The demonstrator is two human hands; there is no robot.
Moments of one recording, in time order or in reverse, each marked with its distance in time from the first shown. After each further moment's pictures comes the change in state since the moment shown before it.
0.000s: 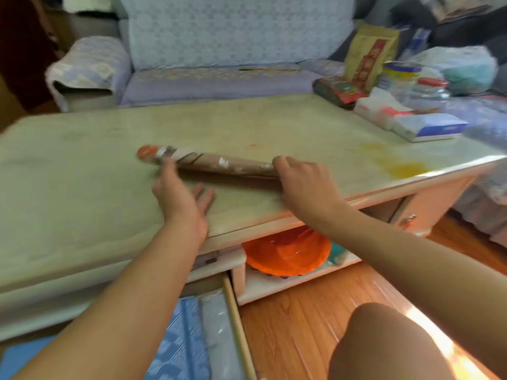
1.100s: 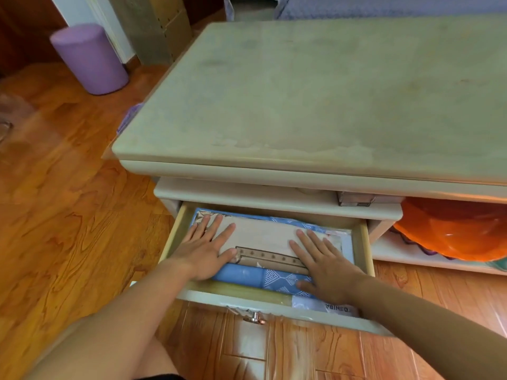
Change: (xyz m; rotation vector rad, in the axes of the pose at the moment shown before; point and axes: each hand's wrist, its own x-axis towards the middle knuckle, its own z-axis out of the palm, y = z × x) left_hand -0.013 0.029 -0.414 2.220 -0.490 -0.242; right_hand -0.143 -0.260 0.130 0.320 -0.846 -0.696
